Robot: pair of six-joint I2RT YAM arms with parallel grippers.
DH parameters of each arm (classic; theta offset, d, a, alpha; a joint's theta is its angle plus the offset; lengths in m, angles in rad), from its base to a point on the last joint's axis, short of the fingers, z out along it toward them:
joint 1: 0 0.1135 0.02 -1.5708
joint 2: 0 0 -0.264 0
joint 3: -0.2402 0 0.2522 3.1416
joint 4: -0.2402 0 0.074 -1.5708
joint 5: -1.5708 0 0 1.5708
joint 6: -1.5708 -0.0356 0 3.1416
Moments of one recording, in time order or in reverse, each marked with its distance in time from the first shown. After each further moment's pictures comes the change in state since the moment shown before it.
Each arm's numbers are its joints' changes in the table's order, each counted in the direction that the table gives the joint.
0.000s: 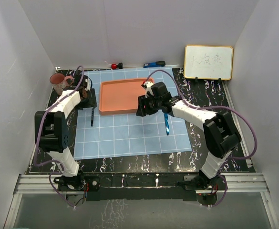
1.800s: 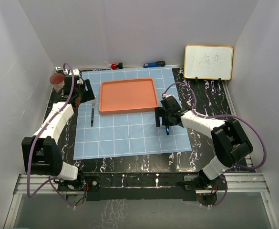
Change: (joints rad) left arm 0.000 -0.374 0.177 0.256 0.010 0.074; right arm -0.048 -0.172 0.271 -0.146 -0.540 -0.081
